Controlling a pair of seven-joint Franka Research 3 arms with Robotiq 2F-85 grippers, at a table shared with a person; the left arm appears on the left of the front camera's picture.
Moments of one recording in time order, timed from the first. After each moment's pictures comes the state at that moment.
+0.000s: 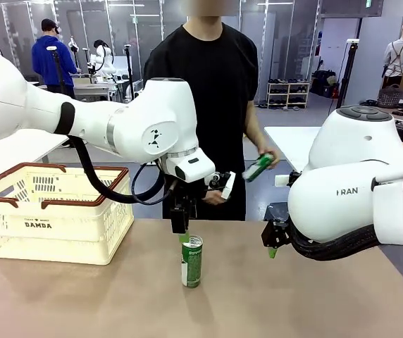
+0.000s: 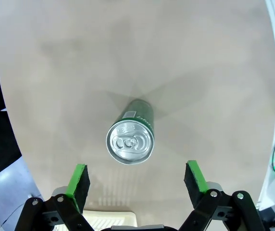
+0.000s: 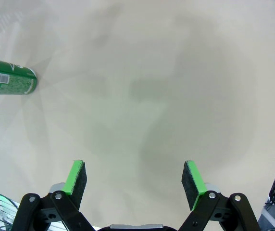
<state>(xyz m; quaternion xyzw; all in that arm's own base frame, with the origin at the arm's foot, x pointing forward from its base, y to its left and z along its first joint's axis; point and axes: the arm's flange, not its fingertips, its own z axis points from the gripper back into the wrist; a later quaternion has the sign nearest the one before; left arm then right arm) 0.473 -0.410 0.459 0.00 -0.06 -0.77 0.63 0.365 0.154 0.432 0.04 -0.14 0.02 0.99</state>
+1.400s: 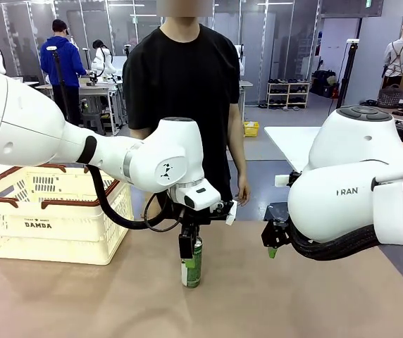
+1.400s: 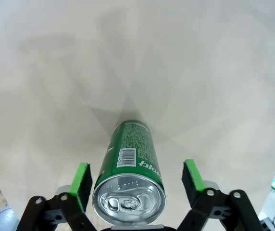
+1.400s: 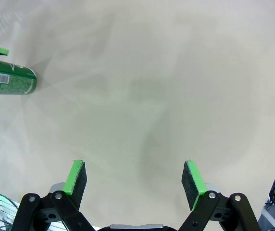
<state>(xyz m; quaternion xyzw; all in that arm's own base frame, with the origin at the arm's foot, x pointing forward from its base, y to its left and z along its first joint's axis) 0.489 -0.422 0.383 -0.03 -0.03 -0.76 0.65 0.365 0.154 0.432 0.04 -0.14 0.02 0.99</state>
